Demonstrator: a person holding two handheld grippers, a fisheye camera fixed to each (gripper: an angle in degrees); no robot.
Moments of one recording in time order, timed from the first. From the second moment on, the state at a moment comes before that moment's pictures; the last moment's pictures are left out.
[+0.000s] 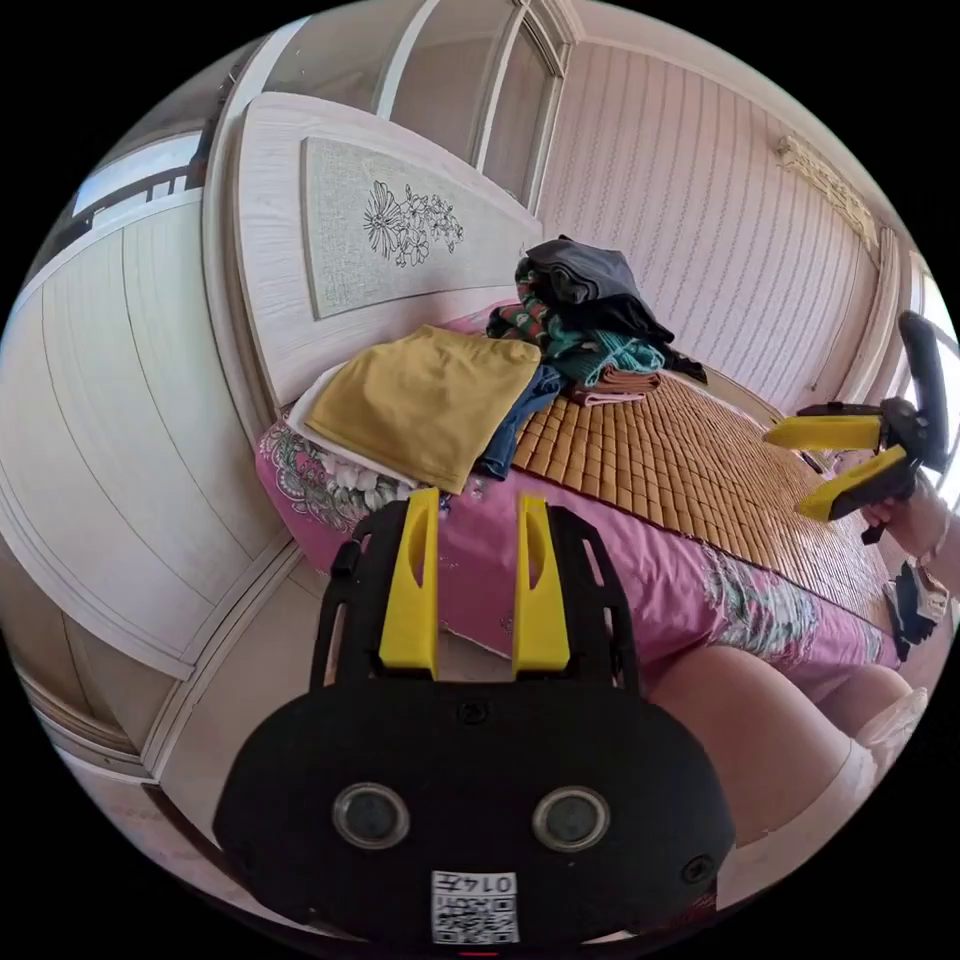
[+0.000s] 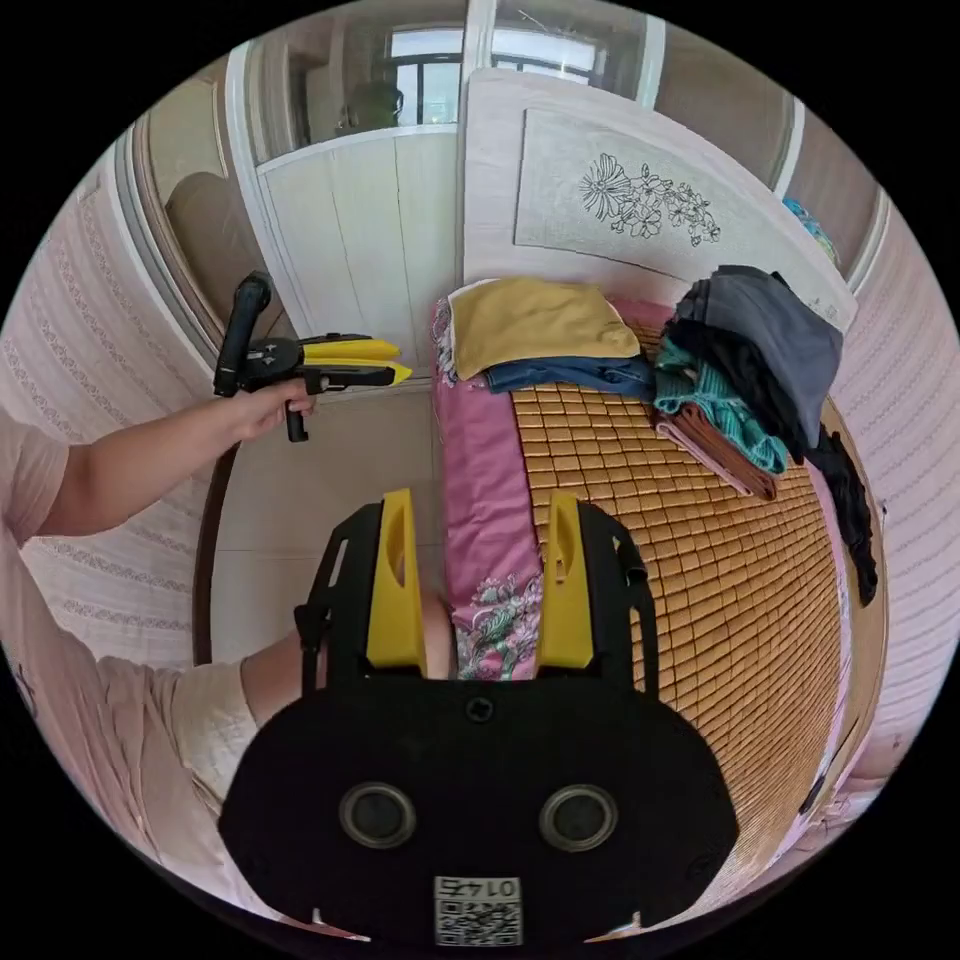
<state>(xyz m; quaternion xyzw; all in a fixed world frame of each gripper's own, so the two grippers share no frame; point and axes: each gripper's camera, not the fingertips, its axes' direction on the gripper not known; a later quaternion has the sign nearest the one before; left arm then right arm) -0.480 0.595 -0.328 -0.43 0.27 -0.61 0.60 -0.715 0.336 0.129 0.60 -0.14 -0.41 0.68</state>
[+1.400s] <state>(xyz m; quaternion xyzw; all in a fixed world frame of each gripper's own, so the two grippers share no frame) -0.388 0.146 -0.151 -0.21 0.57 -0.44 0.66 -0.342 0.244 0.356 0.37 -0.24 0.07 0.89</state>
